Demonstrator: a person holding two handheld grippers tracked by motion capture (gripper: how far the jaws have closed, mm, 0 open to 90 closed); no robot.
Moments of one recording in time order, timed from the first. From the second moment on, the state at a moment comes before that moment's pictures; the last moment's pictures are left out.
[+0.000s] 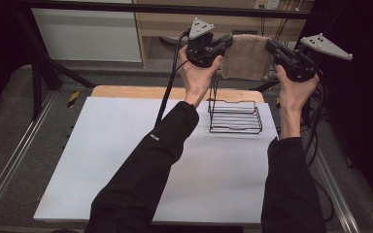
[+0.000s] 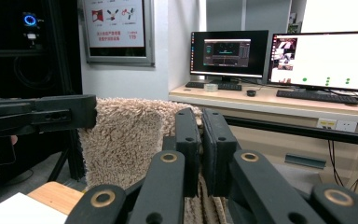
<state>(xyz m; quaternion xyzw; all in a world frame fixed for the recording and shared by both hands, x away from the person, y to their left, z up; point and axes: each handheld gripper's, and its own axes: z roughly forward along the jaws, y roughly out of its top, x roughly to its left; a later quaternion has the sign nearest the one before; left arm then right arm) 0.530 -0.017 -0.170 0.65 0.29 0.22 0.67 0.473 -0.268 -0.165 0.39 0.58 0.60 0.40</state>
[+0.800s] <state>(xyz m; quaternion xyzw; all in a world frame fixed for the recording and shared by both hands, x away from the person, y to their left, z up) 0.550 -0.021 -0.193 0.67 0.28 0.22 0.65 0.505 -0.273 -0.188 0.40 0.60 0.58 0.39</state>
